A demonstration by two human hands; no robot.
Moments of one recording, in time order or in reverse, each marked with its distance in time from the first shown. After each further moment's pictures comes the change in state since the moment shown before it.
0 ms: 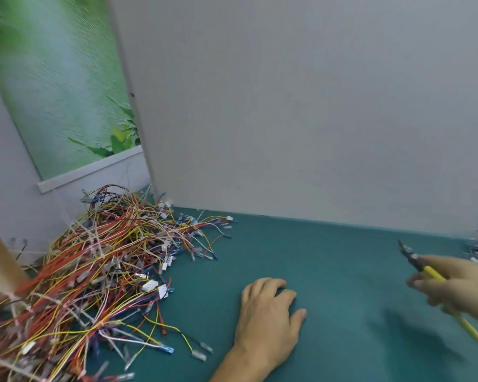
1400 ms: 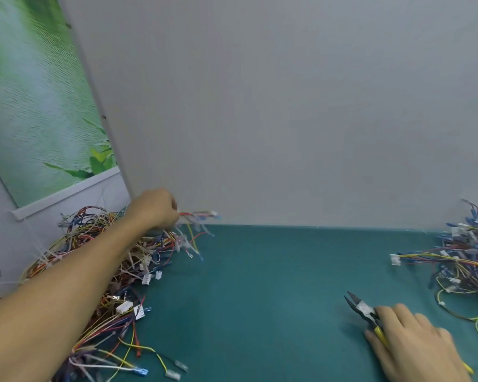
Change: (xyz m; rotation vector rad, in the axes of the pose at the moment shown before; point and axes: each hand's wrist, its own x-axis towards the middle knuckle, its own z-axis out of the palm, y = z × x) left_hand 0.137 -0.087 -0.181 0.361 -0.028 -0.387; right_hand -0.059 -0.002 0.083 -0.877 0.255 -0.126
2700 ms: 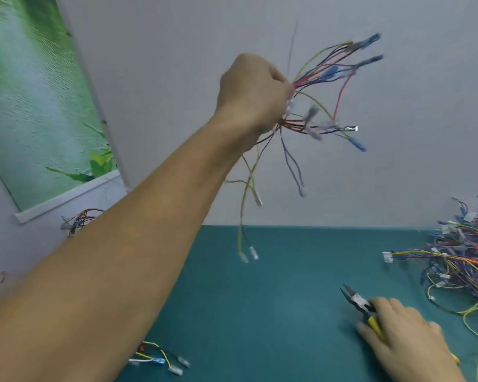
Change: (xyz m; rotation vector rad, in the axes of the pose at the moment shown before) left_hand -0.060 0.185 -0.136 -0.877 0.375 0.356; right_hand 0.001 0.001 -0.021 0.233 -0.073 0.087
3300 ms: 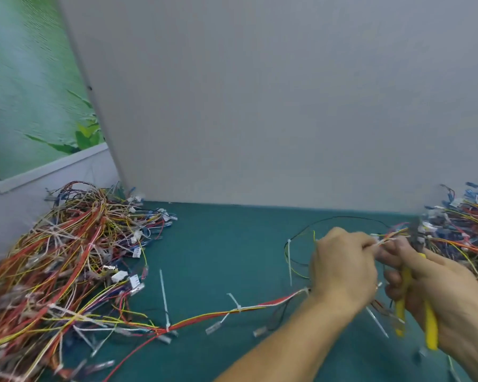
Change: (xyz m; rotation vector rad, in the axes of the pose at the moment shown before) left_hand -0.193 -0.052 0.159 -0.040 -0.395 -0.079; right_hand 0.016 0.014 -0.052 1.686 0.025 0.358
